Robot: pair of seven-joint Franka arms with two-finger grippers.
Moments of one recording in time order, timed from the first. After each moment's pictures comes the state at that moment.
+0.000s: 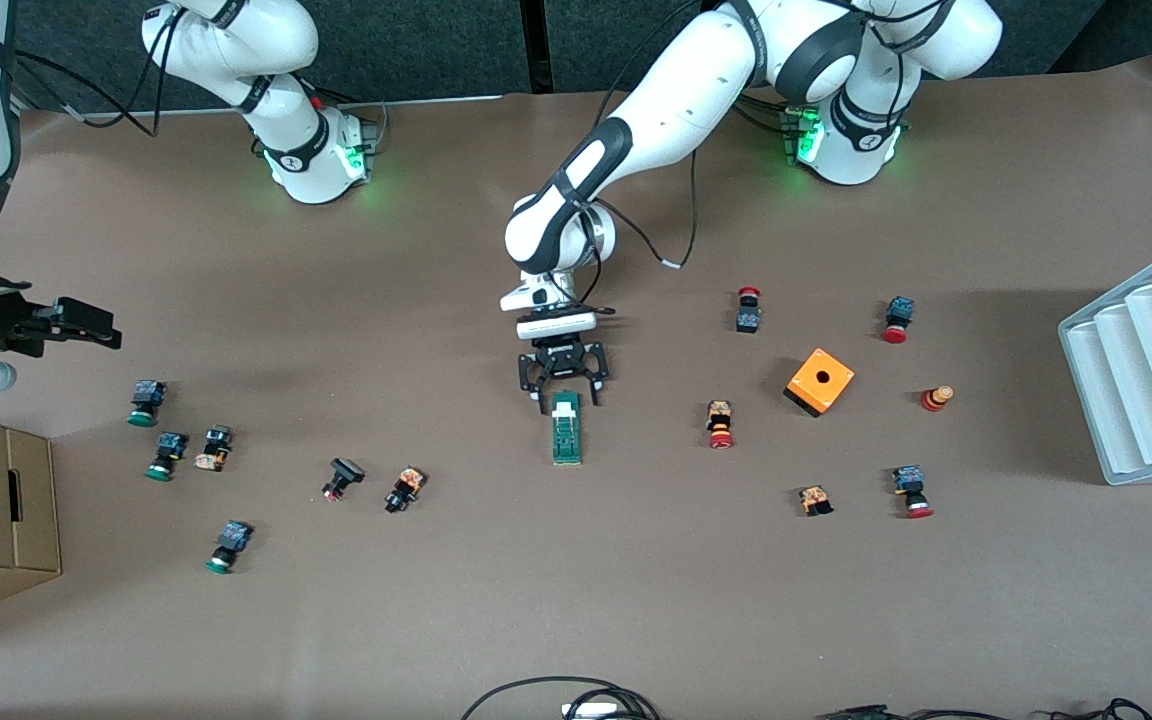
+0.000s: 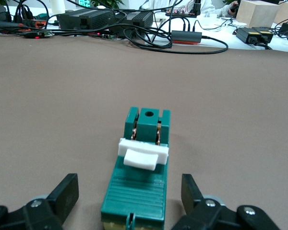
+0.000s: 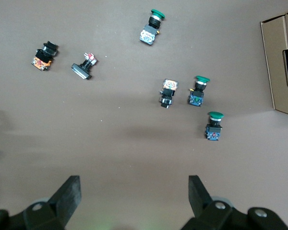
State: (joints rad) left arm -1.00 0.95 -0.08 -1.55 1.59 2.12 -2.43; right arm 0.02 0.04 -0.14 -1.67 0.01 1.60 -0.16
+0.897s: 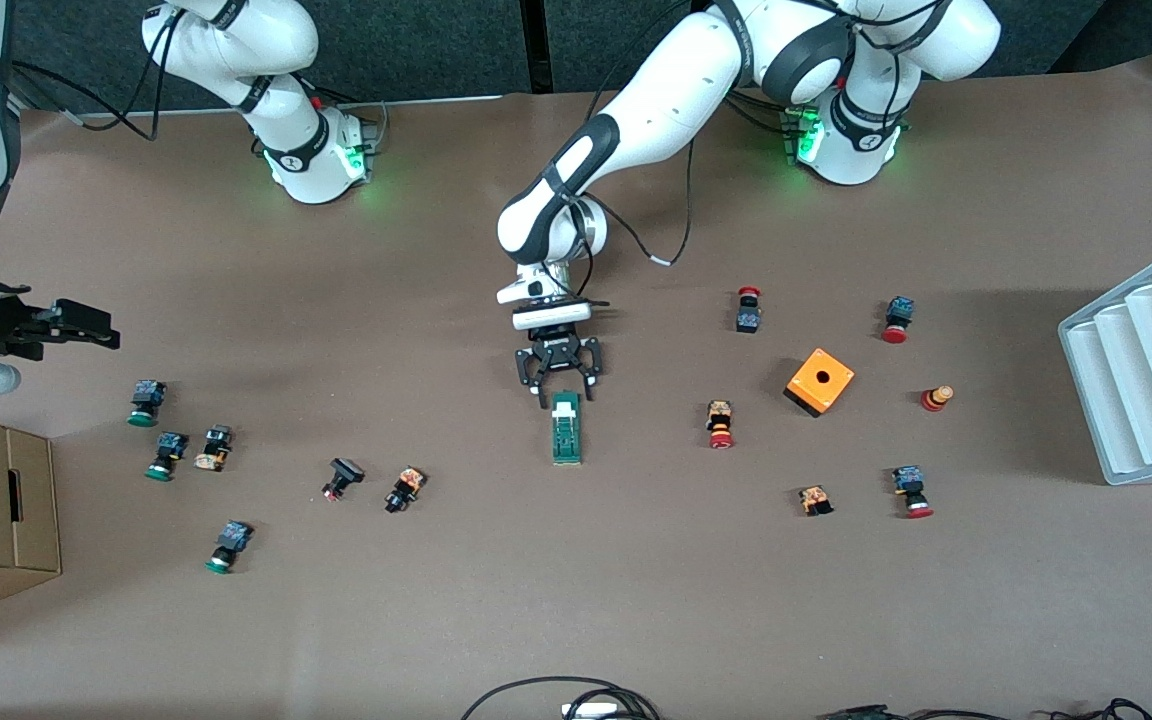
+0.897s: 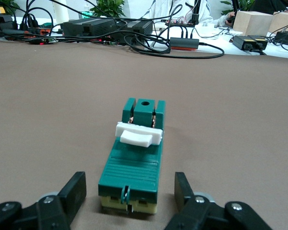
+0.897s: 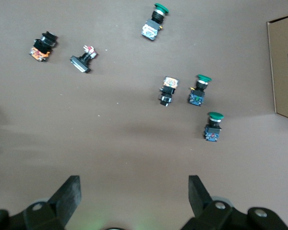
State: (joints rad) left arm -1.04 0.97 -0.08 -1.54 1.60 2.05 -2.48; right arm 0.01 0.06 -0.13 -1.67 0.03 1.59 -0.23
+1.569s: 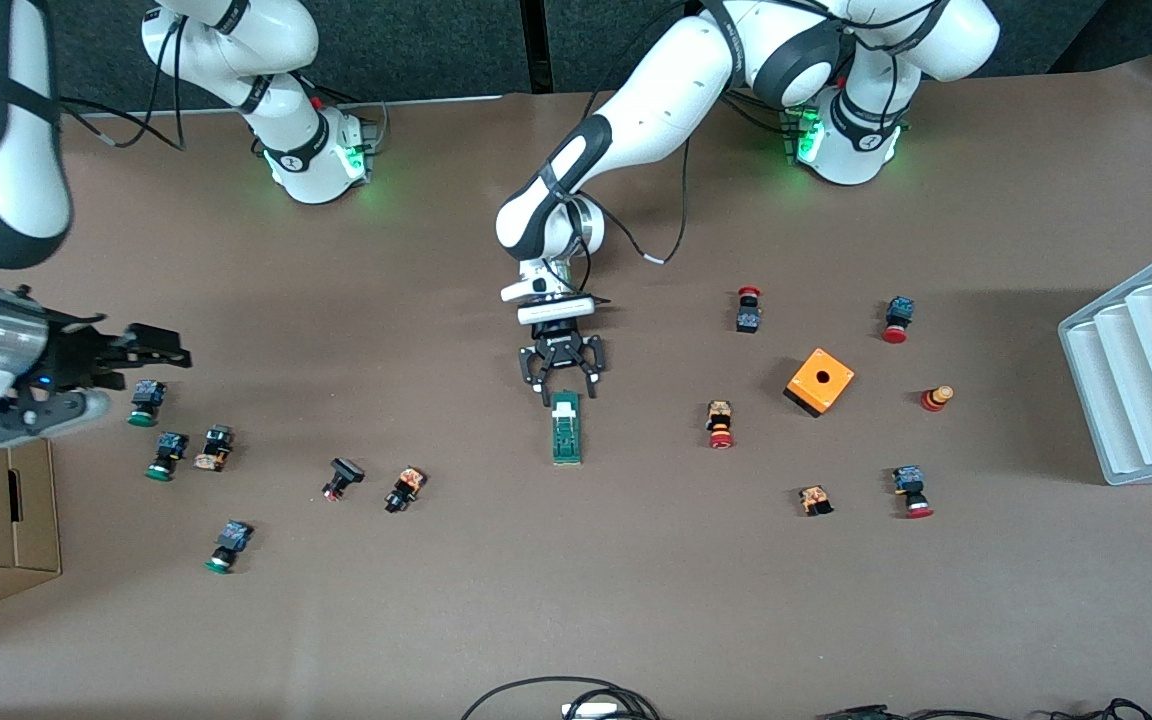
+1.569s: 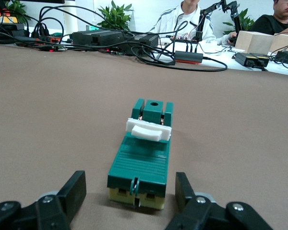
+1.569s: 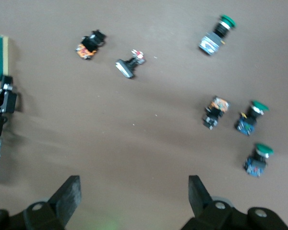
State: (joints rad) left arm -1.07 1.01 -0.07 -1.53 1.64 1.97 -2.57; right arm 0.08 0.15 -0.11 -1.67 0.13 1.64 -0.36
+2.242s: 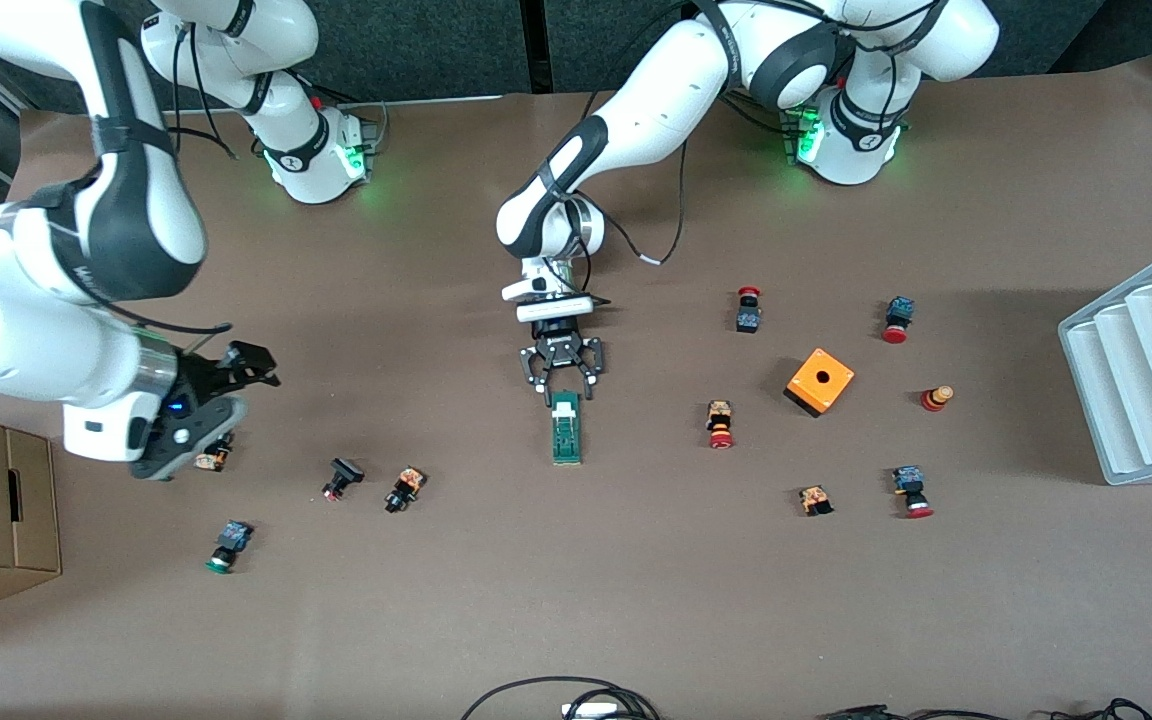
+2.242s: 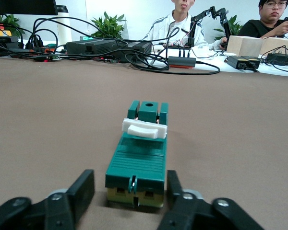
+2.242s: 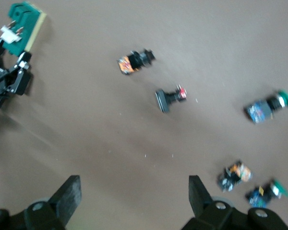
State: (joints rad) left arm -1.07 1.02 -0.07 -1.53 1.68 1.95 -2.57; right arm 0.23 0.23 -0.10 -1.67 0.13 1.78 -0.57
